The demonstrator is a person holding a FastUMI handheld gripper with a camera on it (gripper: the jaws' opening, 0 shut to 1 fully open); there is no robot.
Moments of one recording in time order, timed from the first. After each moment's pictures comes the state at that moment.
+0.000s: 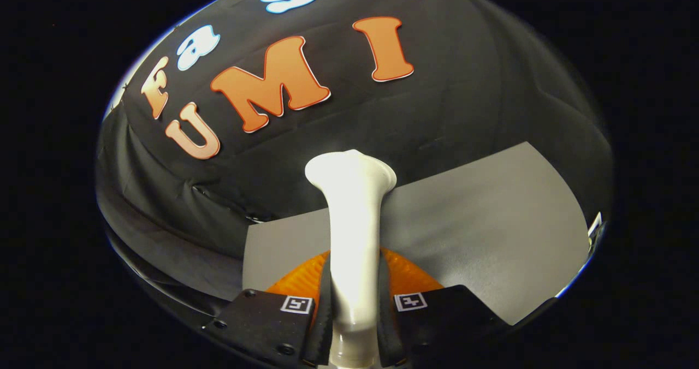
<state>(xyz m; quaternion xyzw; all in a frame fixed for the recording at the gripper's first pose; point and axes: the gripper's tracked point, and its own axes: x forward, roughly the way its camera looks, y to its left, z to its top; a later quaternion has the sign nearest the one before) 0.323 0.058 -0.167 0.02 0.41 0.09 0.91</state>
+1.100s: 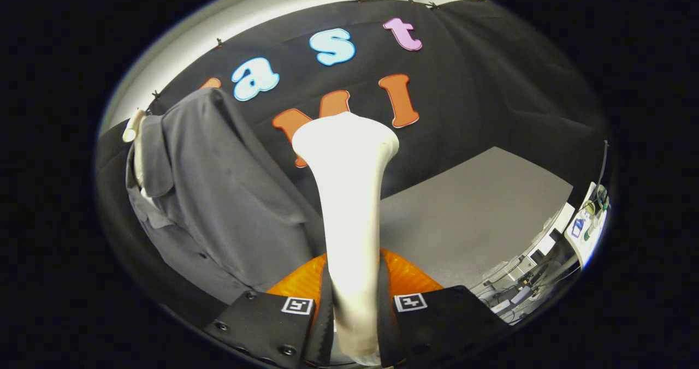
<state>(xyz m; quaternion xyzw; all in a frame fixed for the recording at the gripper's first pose) 0.103 0.201 -0.065 0.05 0.25 0.10 0.96</state>
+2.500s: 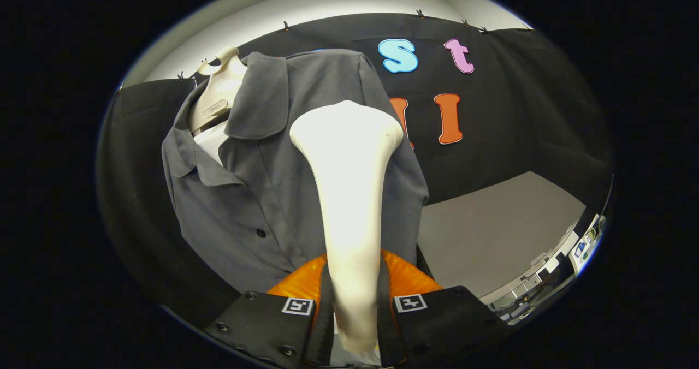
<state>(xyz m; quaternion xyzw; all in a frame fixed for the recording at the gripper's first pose) 0.058 0.325 -0.108 -0.02 0.24 0.16 0.96</state>
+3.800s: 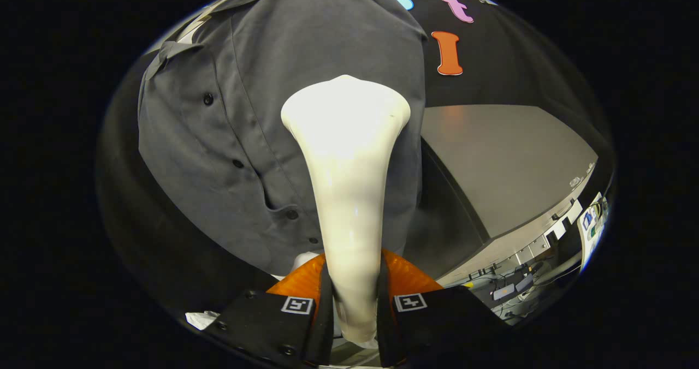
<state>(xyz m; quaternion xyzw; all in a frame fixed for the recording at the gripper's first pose) 0.005 0.283 -0.285 -0.04 0.39 0.14 0.91</state>
